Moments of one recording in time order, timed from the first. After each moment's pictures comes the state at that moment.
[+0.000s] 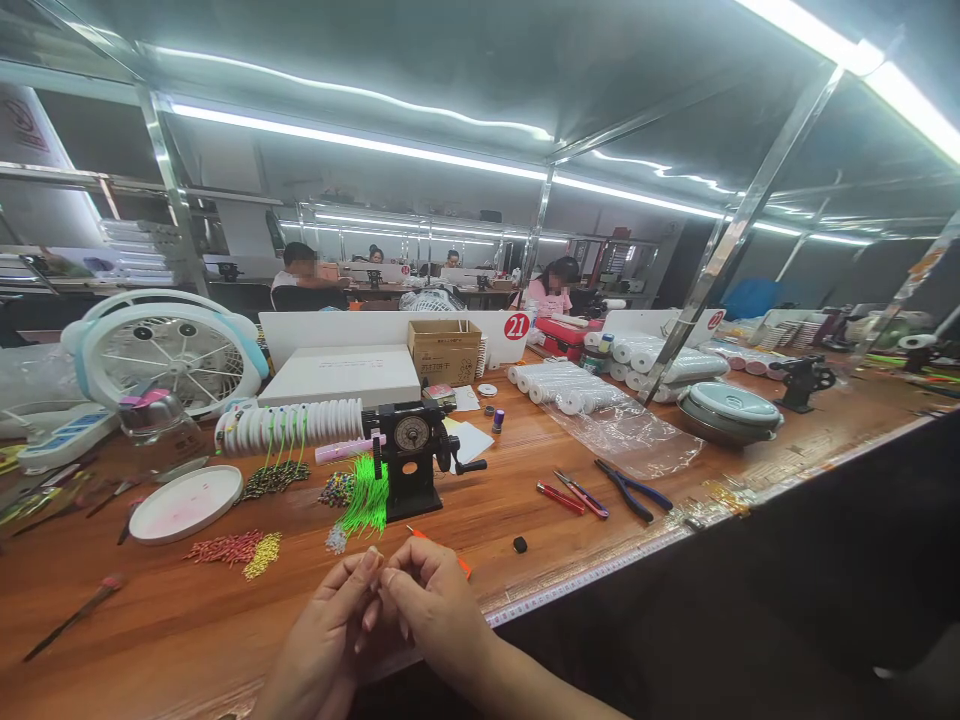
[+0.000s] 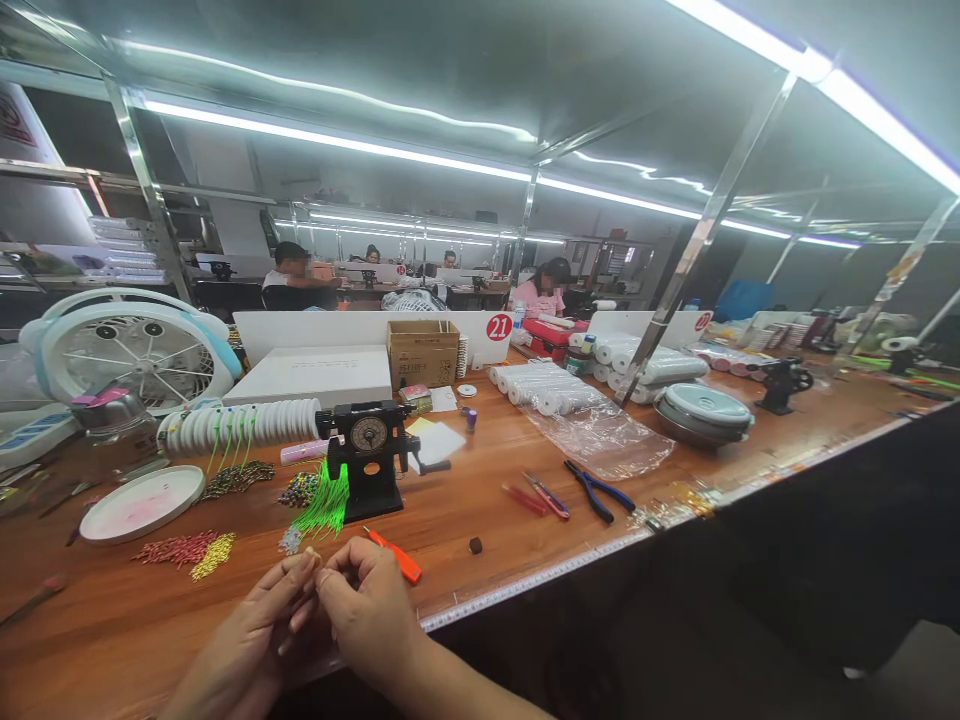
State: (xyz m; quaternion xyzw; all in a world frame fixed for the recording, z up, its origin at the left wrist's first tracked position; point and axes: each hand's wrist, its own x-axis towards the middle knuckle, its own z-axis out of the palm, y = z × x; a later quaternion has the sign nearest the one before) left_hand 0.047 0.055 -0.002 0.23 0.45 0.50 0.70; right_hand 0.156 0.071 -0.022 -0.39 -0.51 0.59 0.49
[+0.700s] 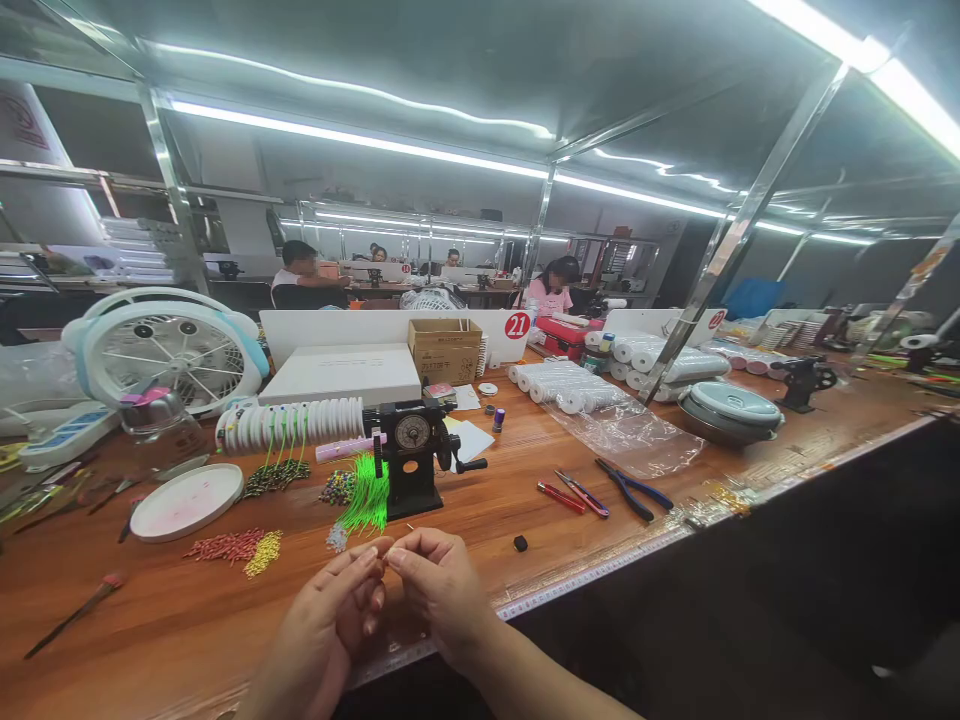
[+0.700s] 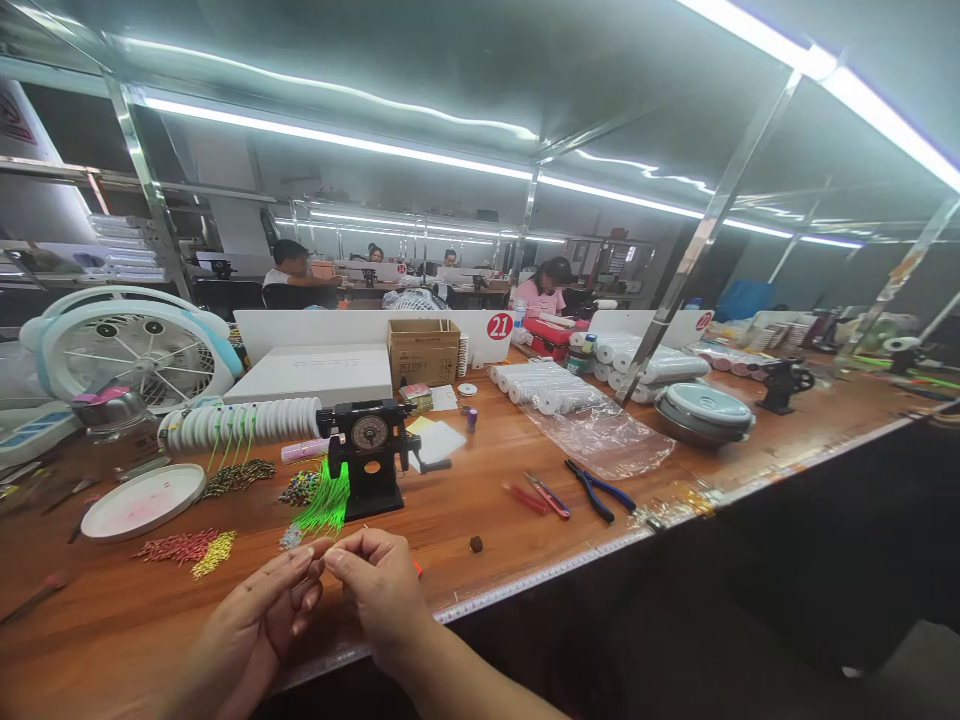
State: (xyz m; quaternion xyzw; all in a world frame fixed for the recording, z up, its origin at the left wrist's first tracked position) left_hand 0.037 0.062 -0.002 0.28 0.43 0.52 0.68; right_hand 0.160 0.086 -0.039 -0.32 -0.40 0.67 0.54
